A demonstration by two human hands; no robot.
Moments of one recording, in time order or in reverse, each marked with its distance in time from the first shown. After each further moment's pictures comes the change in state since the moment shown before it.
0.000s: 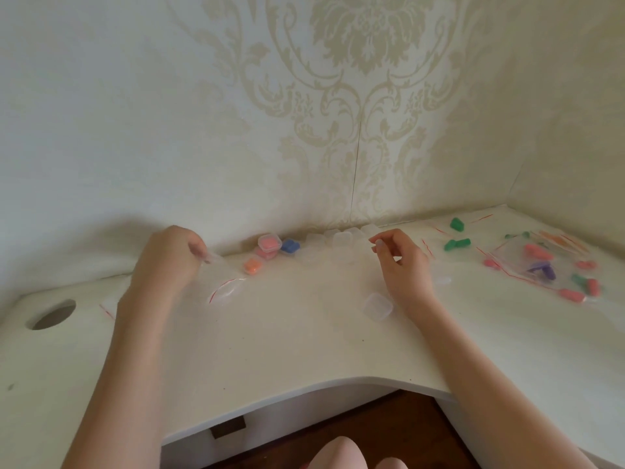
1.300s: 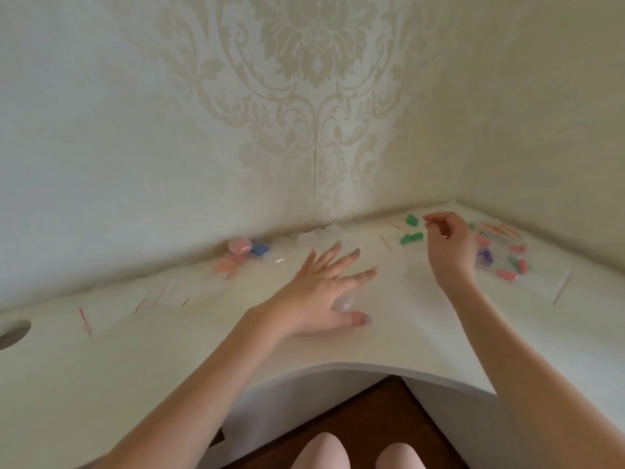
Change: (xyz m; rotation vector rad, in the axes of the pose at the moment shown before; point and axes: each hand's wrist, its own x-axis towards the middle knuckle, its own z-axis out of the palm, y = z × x) left_hand -0.088 0.150 0.091 0.183 -0.610 0.945; right_hand 0.022 0.020 -0.107 -0.061 0.401 0.130
